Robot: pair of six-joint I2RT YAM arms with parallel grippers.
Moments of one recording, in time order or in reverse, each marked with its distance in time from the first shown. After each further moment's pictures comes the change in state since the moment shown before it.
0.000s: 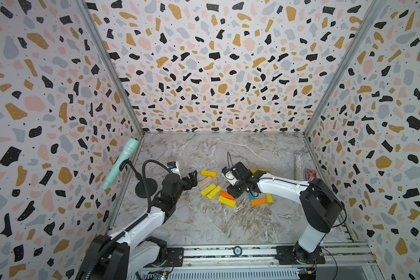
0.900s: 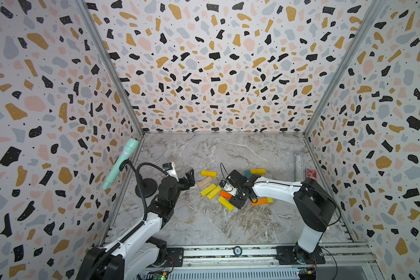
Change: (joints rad) left arm 0.002 -0.105 -0.042 0.041 -0.064 0.022; right arm 0.065 0.047 -0.008 -0.133 0.078 -0.205
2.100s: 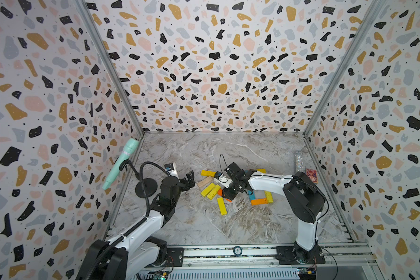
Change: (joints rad) left arm 0.000 0.074 0.000 0.000 -0.024 0.028; right arm -0.049 0.141 0.117 0.163 -0.298 0.123
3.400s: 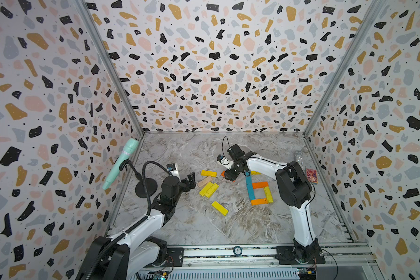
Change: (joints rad) left arm 0.000 0.019 0.000 0.002 0.028 0.026; right arm -0.190 0.206 0.382 -0.166 0.104 -0.174
